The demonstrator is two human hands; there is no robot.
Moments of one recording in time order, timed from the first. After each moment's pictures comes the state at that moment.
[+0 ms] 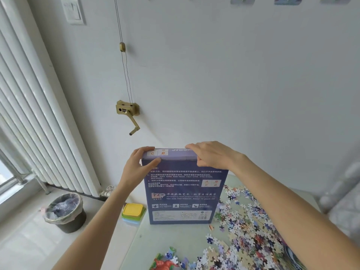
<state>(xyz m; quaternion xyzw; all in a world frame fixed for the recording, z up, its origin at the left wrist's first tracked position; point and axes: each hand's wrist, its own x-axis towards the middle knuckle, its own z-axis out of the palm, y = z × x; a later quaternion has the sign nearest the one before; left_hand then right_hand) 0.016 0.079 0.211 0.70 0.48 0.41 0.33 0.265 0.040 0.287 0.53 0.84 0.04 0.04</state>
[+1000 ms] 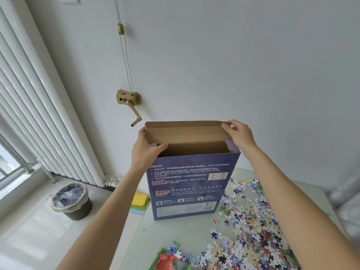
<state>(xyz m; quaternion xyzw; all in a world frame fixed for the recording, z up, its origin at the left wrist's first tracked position) 0.050 0.105 0.228 0.61 0.56 0.43 0.35 0.331 0.083 0.251 0.69 0.51 -0.20 -0.46</state>
